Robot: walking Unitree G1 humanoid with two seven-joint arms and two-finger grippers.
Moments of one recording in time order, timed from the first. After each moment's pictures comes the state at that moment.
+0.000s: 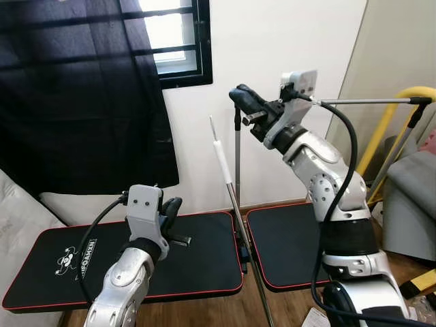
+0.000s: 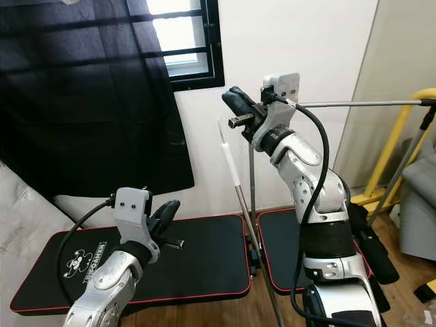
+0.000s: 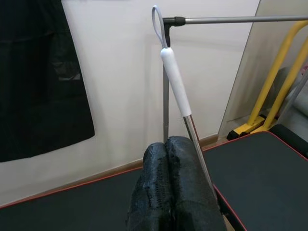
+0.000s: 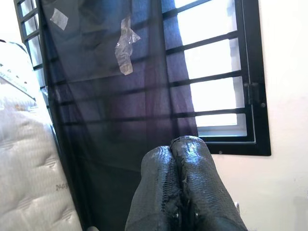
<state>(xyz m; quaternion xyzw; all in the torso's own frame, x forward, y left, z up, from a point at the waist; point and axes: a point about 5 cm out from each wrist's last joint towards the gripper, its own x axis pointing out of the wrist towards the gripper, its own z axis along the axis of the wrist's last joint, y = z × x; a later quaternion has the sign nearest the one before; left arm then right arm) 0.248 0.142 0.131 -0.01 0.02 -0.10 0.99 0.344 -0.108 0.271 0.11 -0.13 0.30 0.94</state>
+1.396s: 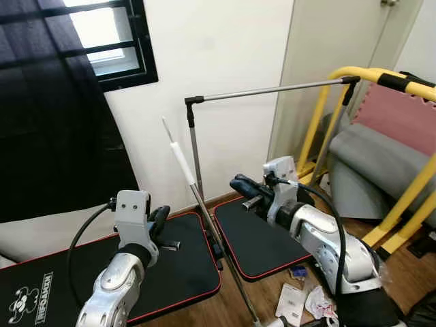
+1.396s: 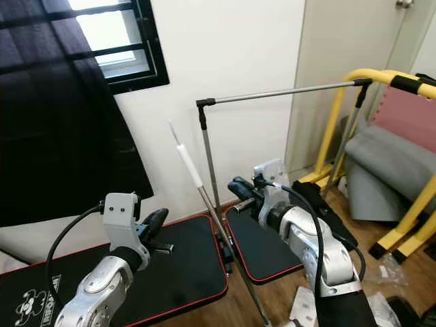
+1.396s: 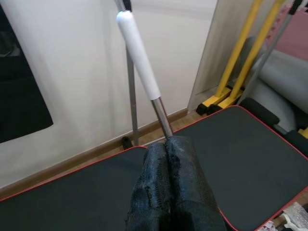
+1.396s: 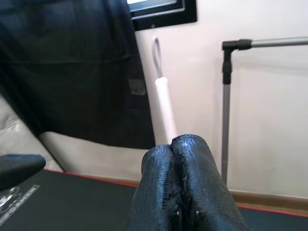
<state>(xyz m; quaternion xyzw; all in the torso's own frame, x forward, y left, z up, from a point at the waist) 0.243 0.158 0.118 -0.04 0.06 -0.06 1.00 0.294 -0.120 0.161 0.04 0.05 0.31 0.95</state>
